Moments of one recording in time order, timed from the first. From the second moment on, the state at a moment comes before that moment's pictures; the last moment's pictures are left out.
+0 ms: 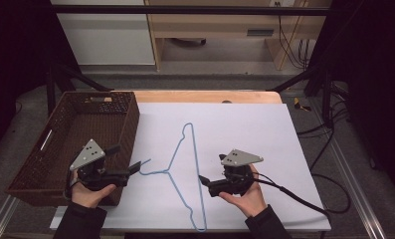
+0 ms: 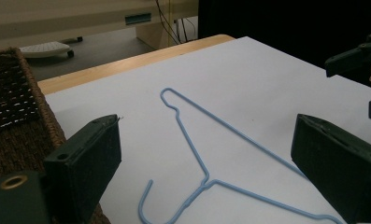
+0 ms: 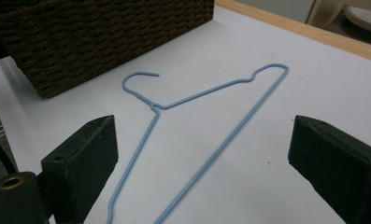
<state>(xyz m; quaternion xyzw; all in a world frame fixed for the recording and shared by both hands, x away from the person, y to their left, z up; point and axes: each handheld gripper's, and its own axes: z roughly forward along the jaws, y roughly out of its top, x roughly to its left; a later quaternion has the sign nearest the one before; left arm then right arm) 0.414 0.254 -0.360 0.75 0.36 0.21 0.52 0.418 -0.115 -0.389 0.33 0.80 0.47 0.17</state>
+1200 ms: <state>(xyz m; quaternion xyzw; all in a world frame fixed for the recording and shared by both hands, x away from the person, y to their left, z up) 0.417 0.258 -0.361 0.75 0.36 0.22 0.51 0.438 -0.022 -0.439 0.32 0.86 0.39 0.12</state>
